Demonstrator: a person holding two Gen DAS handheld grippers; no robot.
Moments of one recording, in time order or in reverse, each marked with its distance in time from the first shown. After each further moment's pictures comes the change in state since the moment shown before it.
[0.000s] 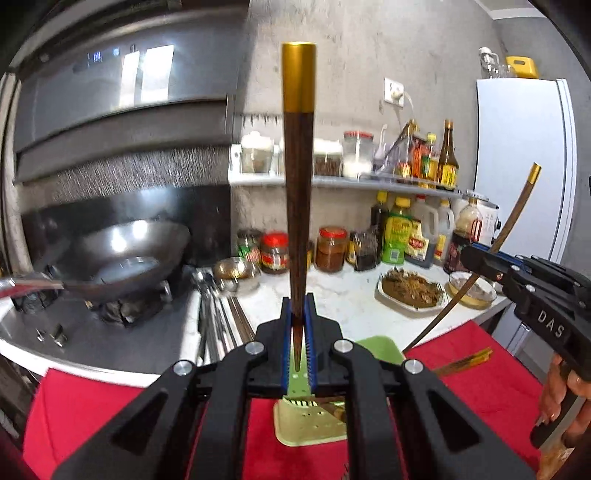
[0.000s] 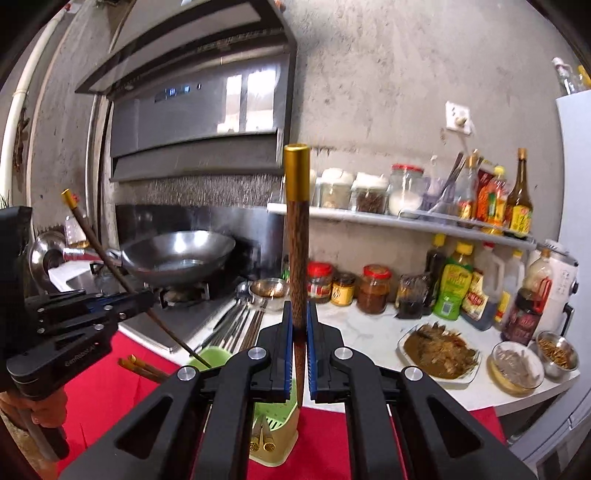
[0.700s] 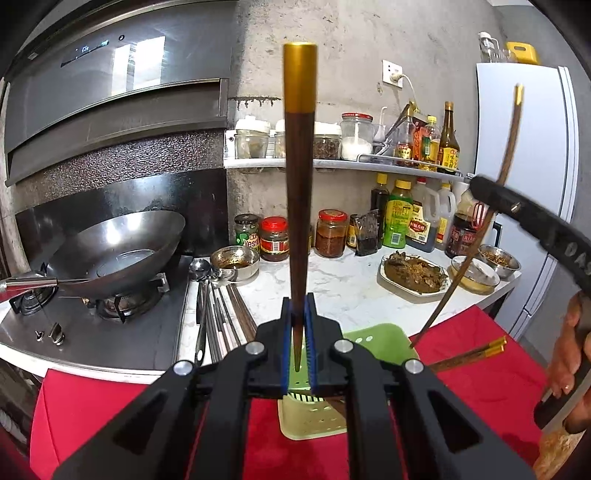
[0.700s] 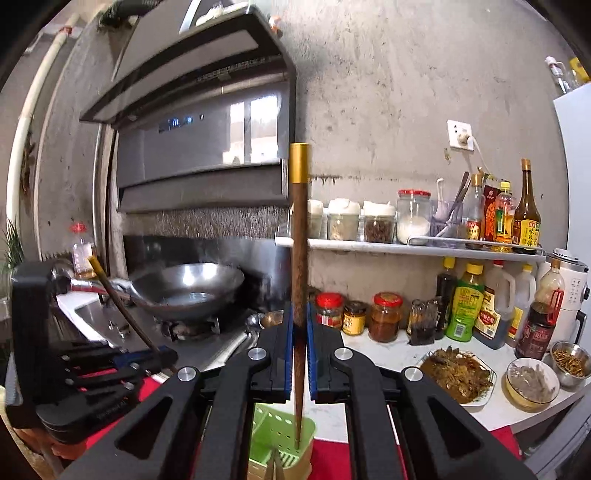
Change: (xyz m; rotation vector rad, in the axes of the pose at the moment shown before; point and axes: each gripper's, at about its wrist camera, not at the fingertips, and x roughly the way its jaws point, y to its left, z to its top) left arm 0.010 0.001 0.003 0.034 0.048 0.004; right arm -0.016 0.000 0.028 0.044 -0.174 0.033
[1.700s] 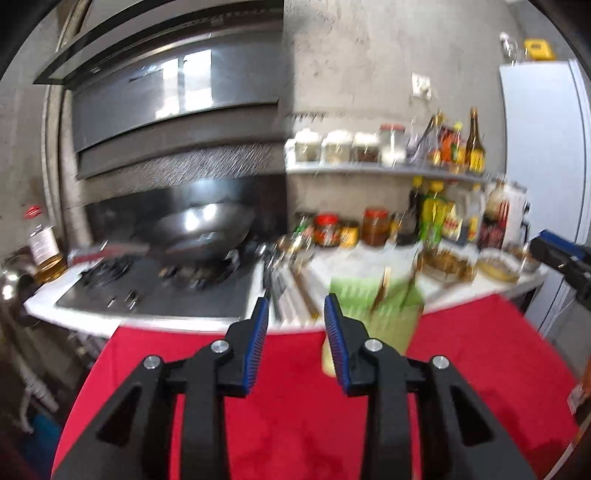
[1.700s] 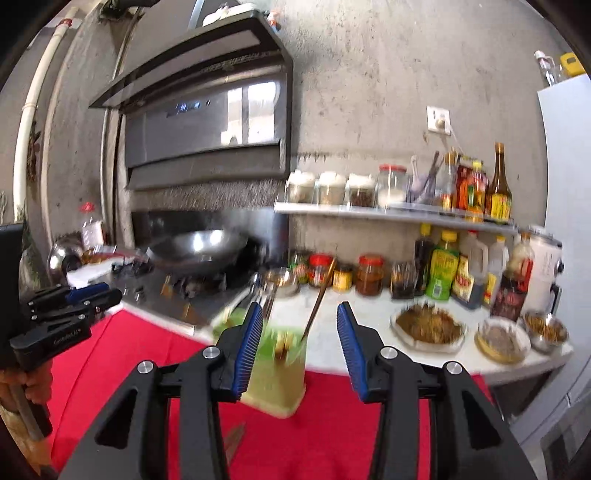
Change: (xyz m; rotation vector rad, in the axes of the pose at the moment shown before) left arm -0.123 -0.010 -0.065 -0.025 -0.008 0.234; right arm -0.119 0.004 -0.059 -0.014 0.164 -0.013
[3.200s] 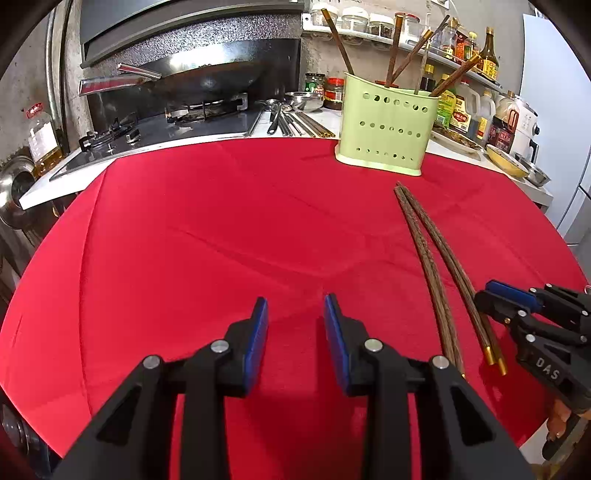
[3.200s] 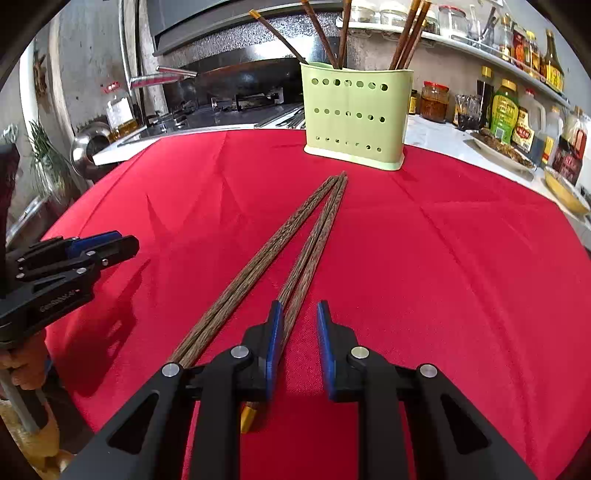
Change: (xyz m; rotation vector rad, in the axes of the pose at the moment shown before) left arm -0.001 0.016 -0.184 -0.068 0.360 -0.034; right arm 0.035 0.098 -0.196 -0.017 0.483 0.112
